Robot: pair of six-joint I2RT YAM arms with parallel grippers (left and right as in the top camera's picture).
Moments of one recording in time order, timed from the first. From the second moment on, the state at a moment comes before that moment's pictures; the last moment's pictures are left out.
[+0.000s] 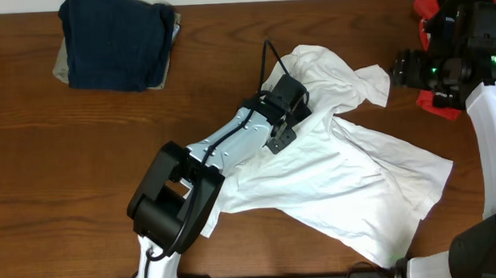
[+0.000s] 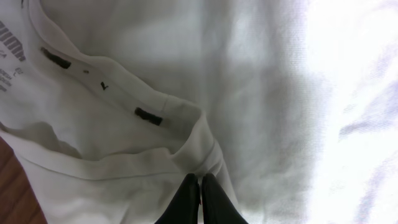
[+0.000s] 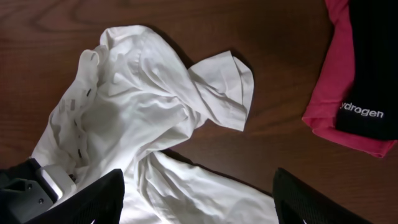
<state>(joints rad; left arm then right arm) -0.67 2.06 1.41 -0.59 -0.05 0.30 -0.14 1.61 1.50 -0.91 -0.21 0.09</state>
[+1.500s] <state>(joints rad) -0.65 2.09 1.43 -0.59 -0.06 0.35 -0.14 1.61 1.49 -0.92 -0.21 0.09</state>
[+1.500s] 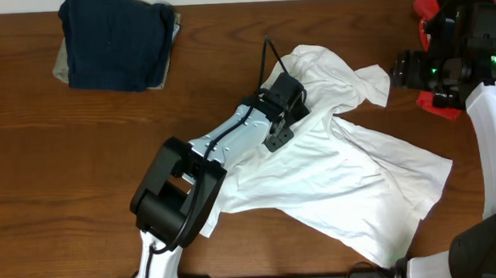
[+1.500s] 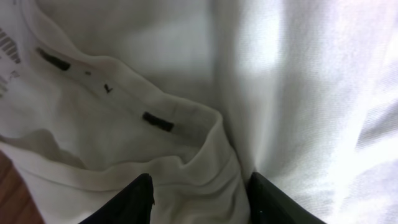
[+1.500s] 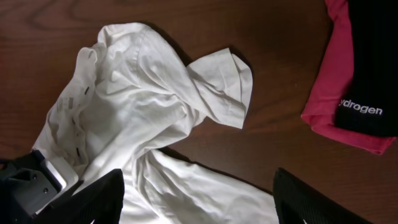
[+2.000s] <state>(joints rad) -0.65 2.09 1.43 -0.61 -0.09 0.31 -0.14 1.61 1.49 -0.92 -0.21 0.09</state>
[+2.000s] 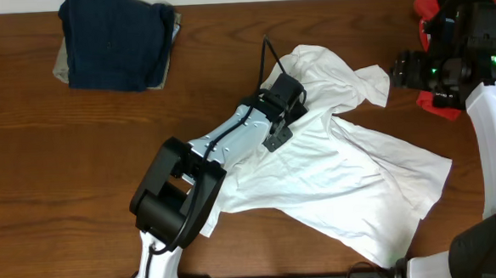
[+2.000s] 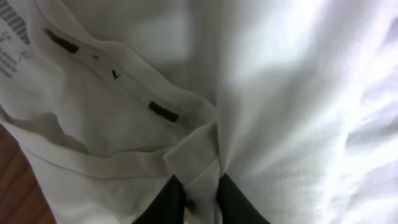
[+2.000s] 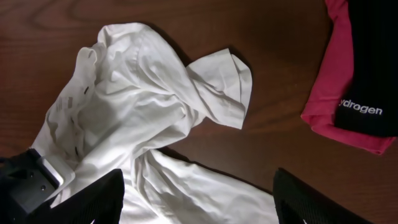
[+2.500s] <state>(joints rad) -0.65 2.02 1.43 -0.69 -0.10 0.29 -0.14 1.61 1.49 -0.92 -0.21 0.09</state>
